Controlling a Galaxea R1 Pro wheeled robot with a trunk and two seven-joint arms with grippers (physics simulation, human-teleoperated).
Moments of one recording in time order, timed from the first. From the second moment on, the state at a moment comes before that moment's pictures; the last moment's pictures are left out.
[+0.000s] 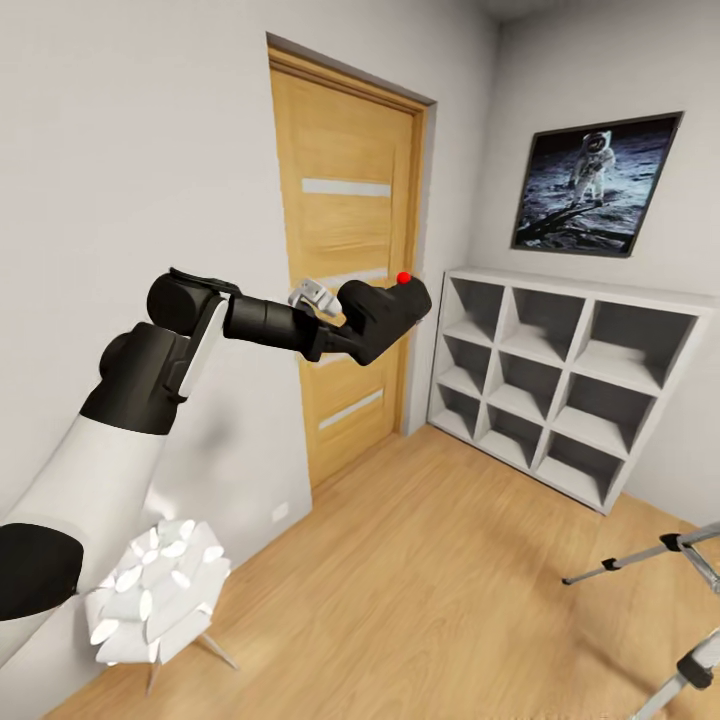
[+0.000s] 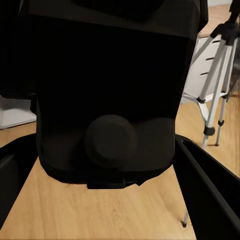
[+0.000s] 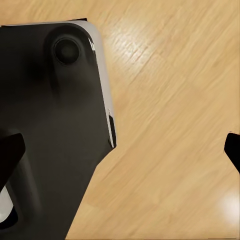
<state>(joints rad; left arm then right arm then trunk) -1.26 0.10 -0.34 -1.31 0.02 1.04 -1.08 -0.03 -0.07 -0.07 0.07 -0.07 -0.22 -0.04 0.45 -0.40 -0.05</state>
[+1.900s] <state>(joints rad) -1.26 0.09 -0.35 -1.31 0.02 1.04 -1.08 -0.03 -0.07 -0.07 0.07 -0.07 -0.22 -0.04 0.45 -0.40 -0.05</state>
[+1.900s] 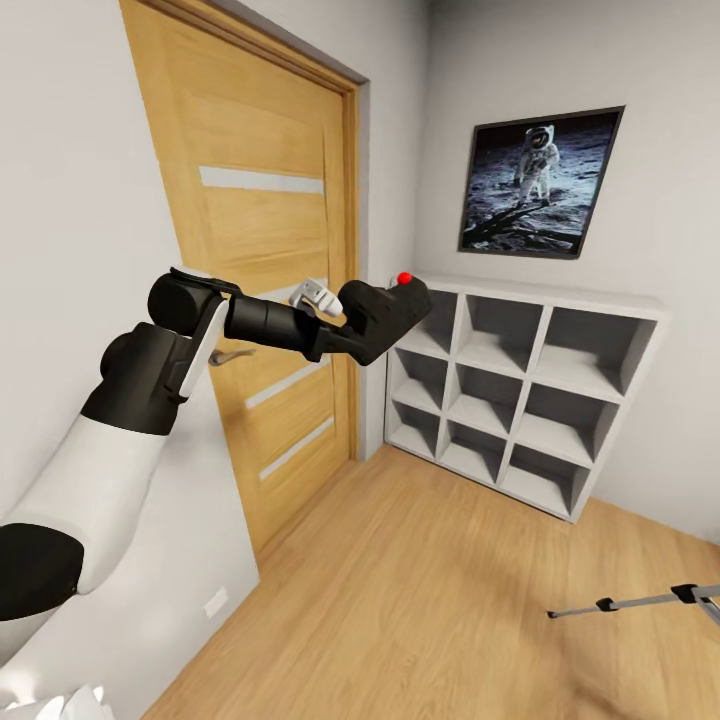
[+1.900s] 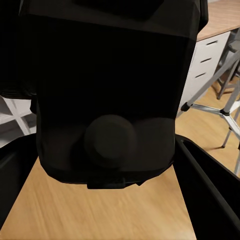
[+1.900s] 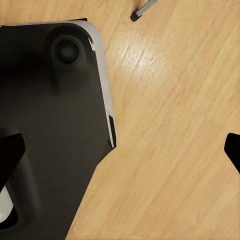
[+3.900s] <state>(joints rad) -1.26 0.09 -0.35 -1.31 0.02 1.04 -1.08 -0.03 -0.07 -0.07 0.07 -0.07 -0.22 -0.04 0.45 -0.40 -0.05</state>
